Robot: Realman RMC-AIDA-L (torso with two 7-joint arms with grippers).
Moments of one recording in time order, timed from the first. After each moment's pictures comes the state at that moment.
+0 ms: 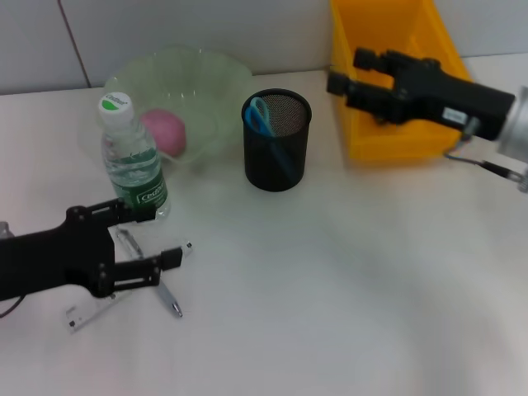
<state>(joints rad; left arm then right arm) -0.30 -2.07 1.01 0.90 1.74 1.55 -1.37 0.38 2.05 -1.08 -0.84 -1.37 -1.25 1.46</state>
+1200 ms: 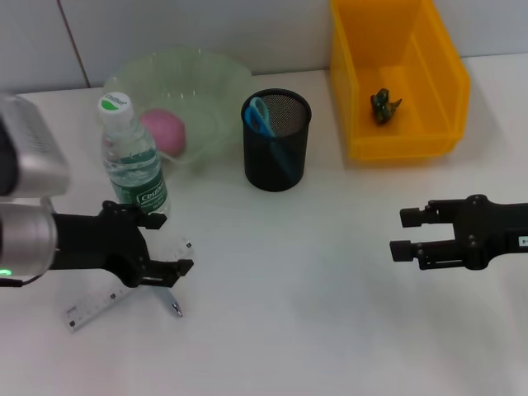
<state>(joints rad) -0.33 -2.07 1.34 1.24 2.10 1.28 -1.79 0.36 1.99 -0.83 -0.86 -1.95 -1.67 1.63</state>
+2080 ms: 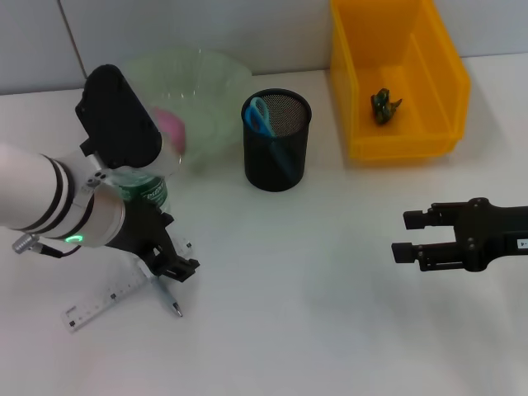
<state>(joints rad) -0.54 -2.08 1.65 1.27 2.54 1.21 -2.31 0.36 2.00 -0.82 -0.86 -1.97 -1.63 1.62</state>
